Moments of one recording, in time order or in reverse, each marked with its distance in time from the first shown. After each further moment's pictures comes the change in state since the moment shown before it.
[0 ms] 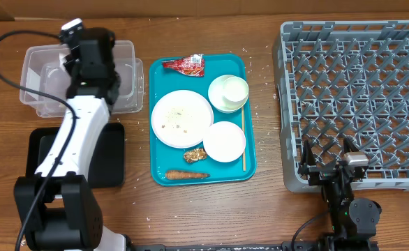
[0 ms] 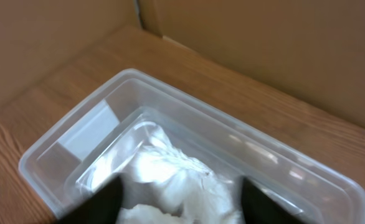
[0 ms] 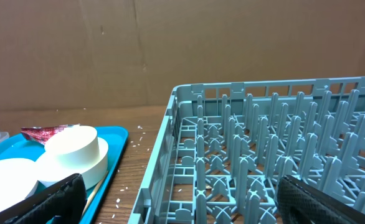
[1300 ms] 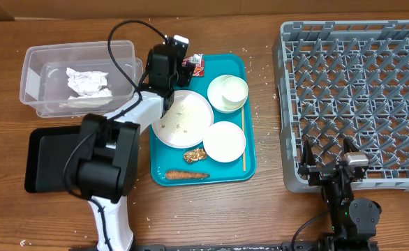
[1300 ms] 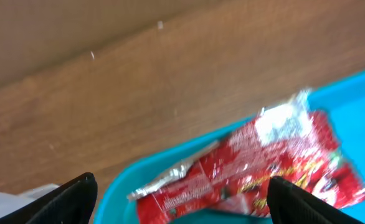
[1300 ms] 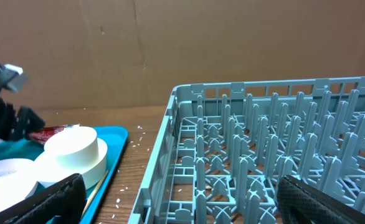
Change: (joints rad) left arm -0.271 0.401 0.000 0.399 0.439 0.516; right arm 0.000 0.000 0.000 0.001 0.000 0.000
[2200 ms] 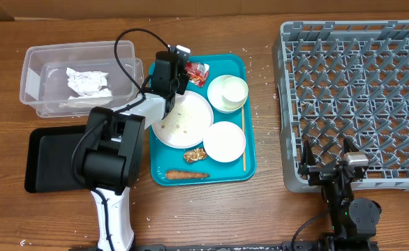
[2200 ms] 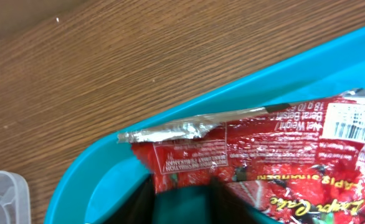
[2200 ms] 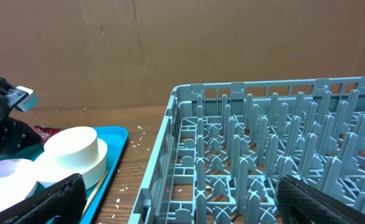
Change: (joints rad) left arm 0.004 0.065 0.000 0.002 0.033 -0.014; right arm 0.000 0.000 0.000 0.000 0.000 0.000
